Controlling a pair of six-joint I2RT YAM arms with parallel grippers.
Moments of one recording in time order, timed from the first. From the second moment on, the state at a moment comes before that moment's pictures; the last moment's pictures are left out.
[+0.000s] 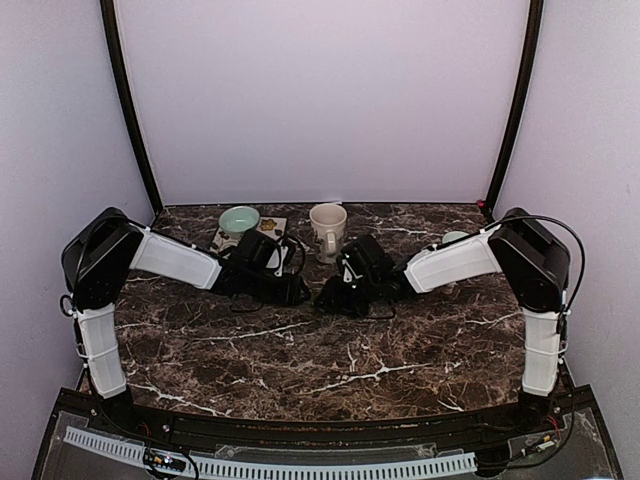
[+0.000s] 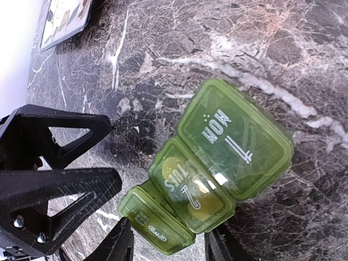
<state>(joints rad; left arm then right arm) -0.68 1.94 1.06 0.05 0.19 -0.48 0.85 2.02 1.20 -0.02 -0.21 0.89</state>
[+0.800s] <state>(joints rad) -0.67 2.02 1.13 0.12 0.22 -0.45 0.84 2.02 1.18 0.02 -0.22 0.92</state>
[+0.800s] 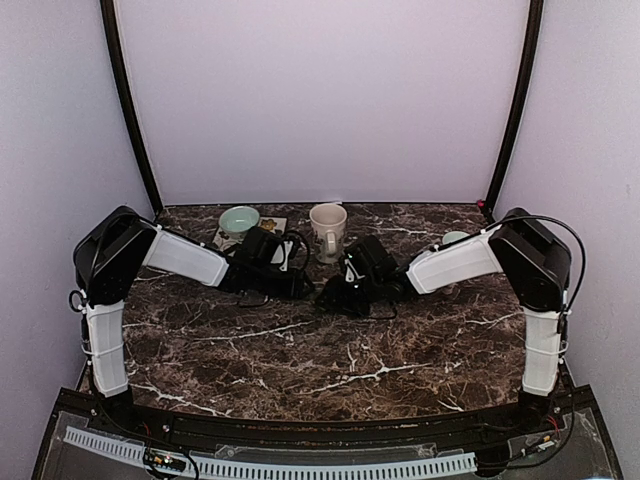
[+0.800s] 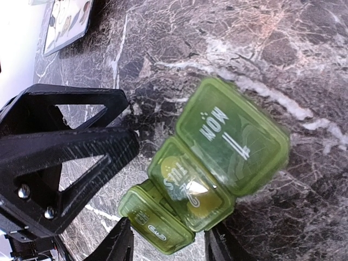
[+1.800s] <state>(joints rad) -0.75 2.02 1.08 0.16 0.23 -0.48 0.83 1.97 1.11 0.06 -0.23 0.95</state>
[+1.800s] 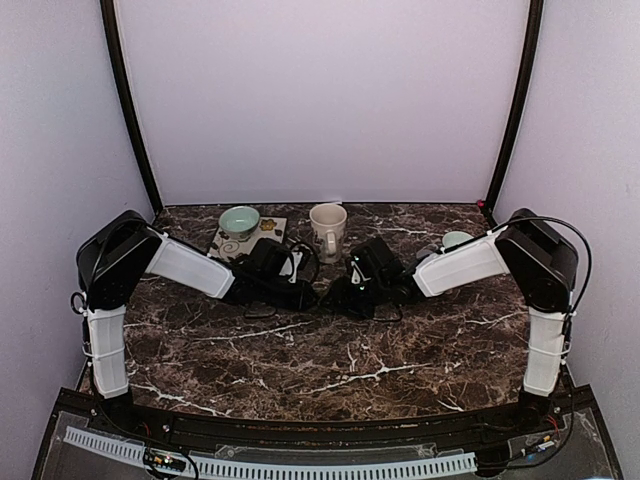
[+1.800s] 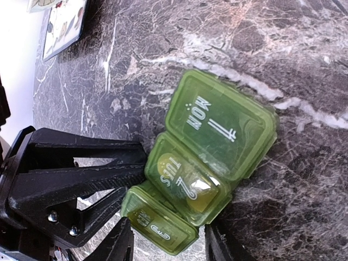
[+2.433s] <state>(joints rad) -0.77 2.01 1.06 0.17 0.23 -0.48 0.81 1.97 1.05 0.17 -0.28 1.05</state>
